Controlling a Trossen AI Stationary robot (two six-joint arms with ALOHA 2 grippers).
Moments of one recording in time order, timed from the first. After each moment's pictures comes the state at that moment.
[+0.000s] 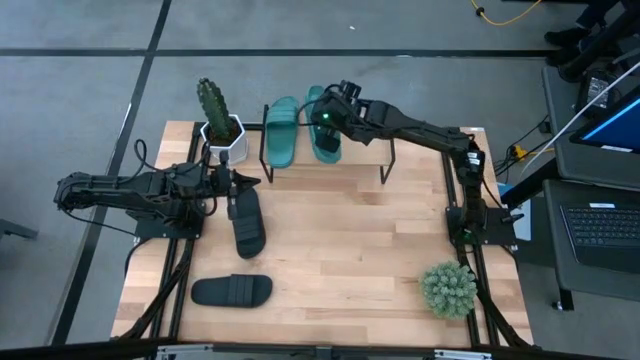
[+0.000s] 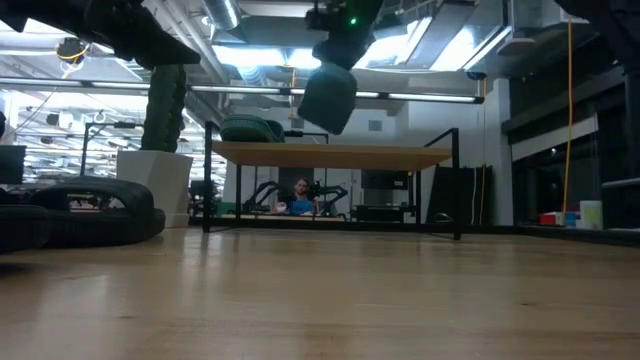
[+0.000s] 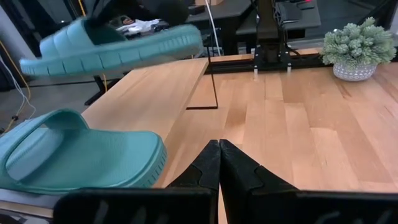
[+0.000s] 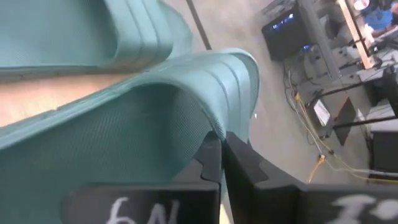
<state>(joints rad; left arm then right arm) 0.04 0.50 0.44 -0.17 -0.27 0.11 -0.29 2.00 2.11 -0.92 0.65 -0.29</state>
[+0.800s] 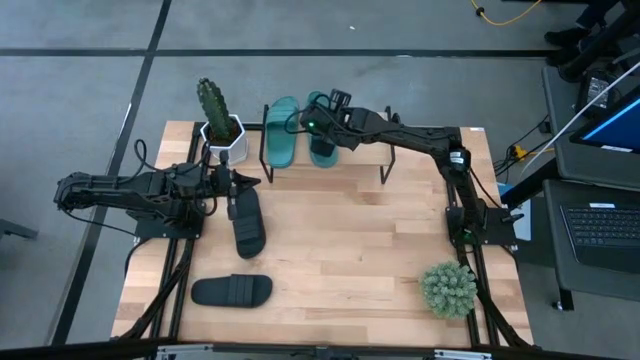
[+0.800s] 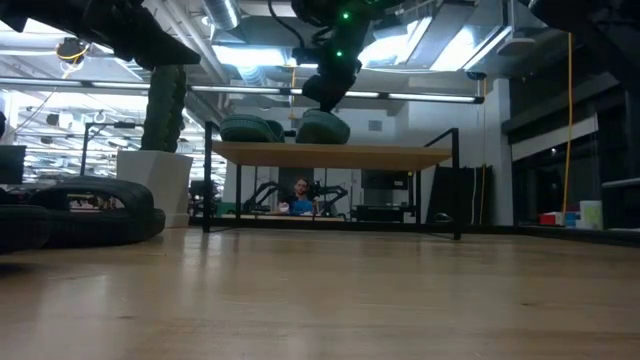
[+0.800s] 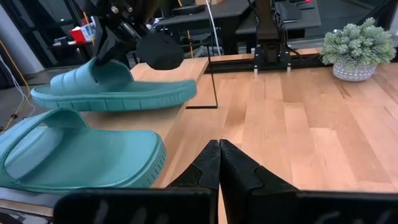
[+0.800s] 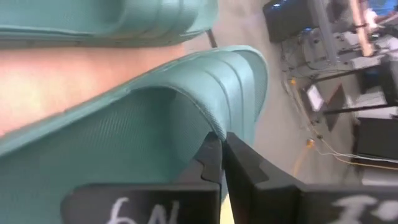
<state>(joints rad) 0.04 0.50 0.44 -0.17 -0.27 0.11 -0.29 2.11 2.11 -0.91 0.68 -0.29</state>
